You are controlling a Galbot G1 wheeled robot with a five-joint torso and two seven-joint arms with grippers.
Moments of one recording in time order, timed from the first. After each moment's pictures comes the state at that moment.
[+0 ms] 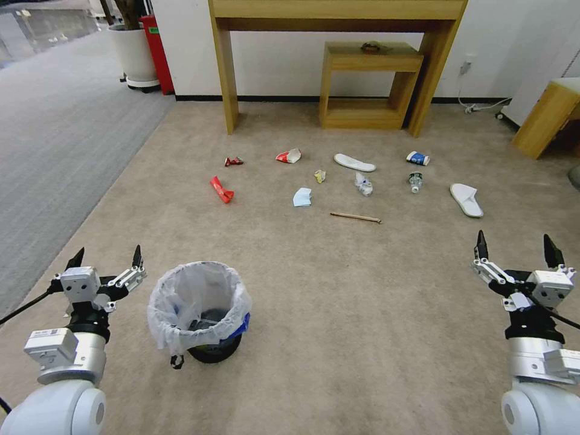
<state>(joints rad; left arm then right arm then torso) 1.56 -1.41 -0.88 -2.29 -0.19 0.19 0.01 -1.59 1.37 0.88 2.19 0.21 0.19 0.05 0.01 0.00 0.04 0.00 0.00</state>
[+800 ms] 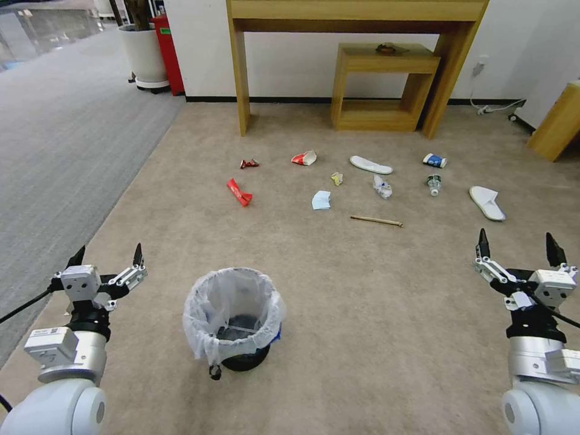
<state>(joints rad) 1.55 -1.41 -0.88 -2.29 -0.19 0.19 0.01 -1.58 1.37 0.89 2.19 0.21 0.20 0.04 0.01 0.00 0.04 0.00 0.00</state>
